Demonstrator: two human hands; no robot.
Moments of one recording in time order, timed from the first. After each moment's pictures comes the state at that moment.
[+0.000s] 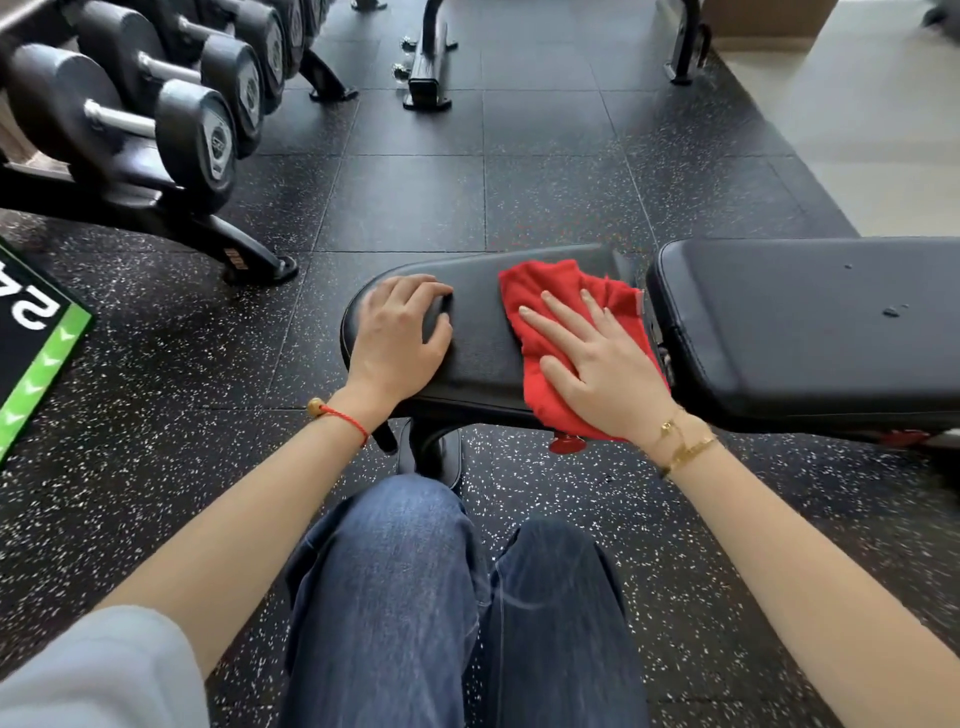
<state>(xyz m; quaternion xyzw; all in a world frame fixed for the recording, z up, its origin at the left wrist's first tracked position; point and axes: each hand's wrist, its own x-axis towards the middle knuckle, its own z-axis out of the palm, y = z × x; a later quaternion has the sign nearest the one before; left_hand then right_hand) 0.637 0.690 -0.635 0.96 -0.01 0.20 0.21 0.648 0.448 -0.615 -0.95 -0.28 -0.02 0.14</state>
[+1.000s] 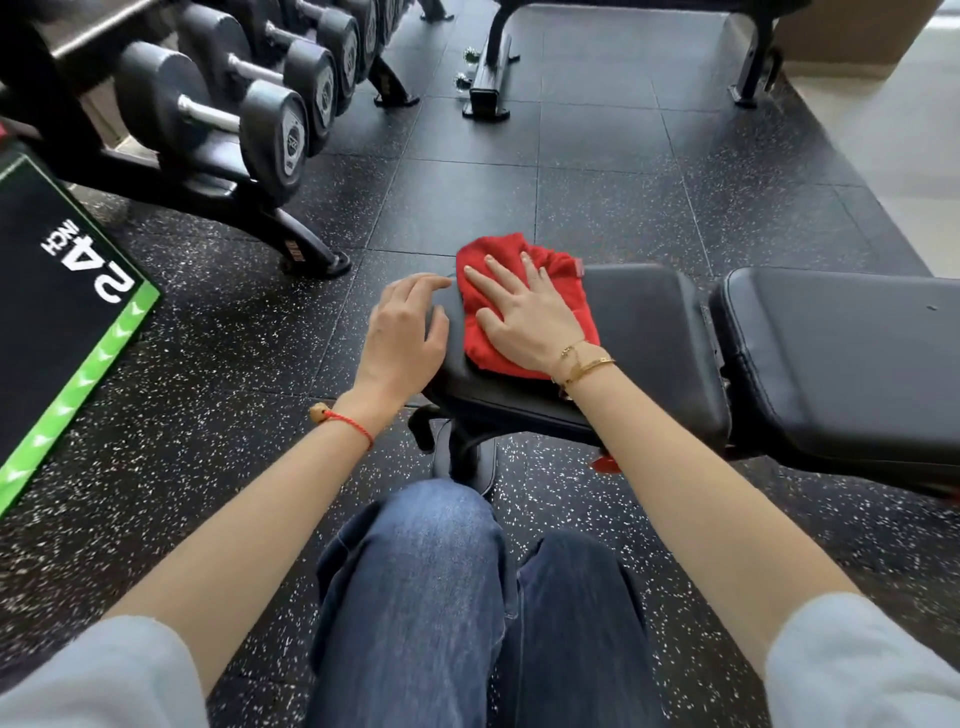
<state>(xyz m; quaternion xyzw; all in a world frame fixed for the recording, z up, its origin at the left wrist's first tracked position) 0.613 0.731 -0.618 0.93 0.05 0.21 0.29 0.700 0.587 -0.612 -0.94 -0.32 0.04 0.11</state>
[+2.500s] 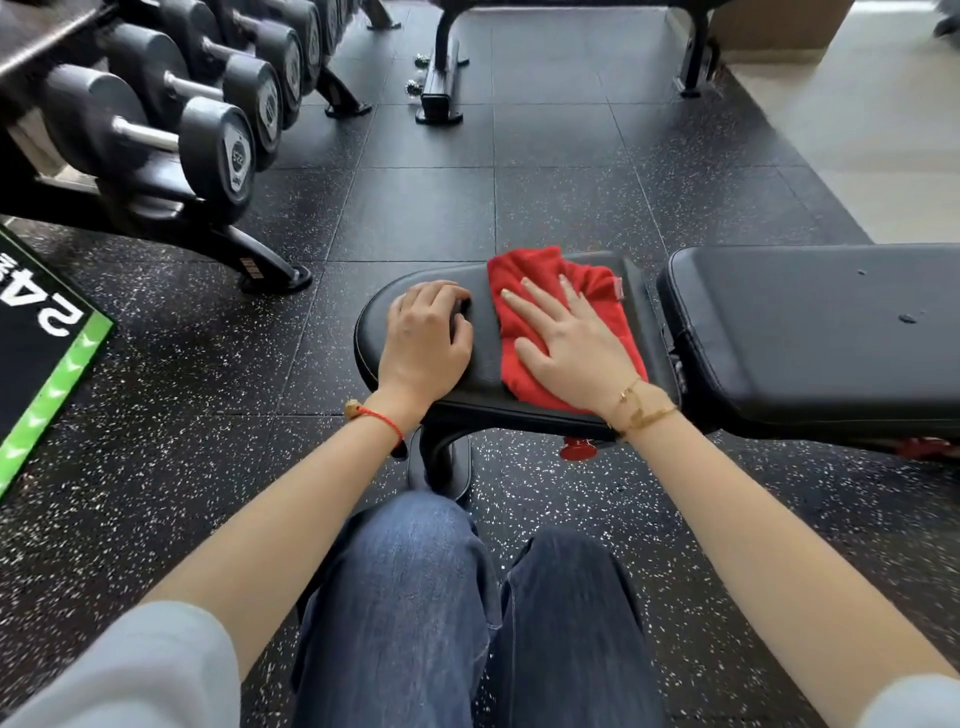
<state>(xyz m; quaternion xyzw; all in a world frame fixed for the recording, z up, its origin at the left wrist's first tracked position) 0.641 0.670 -0.634 0.95 0.02 0.21 0.24 0.670 0.487 -0.612 -0.95 -0.27 0.00 0.12</state>
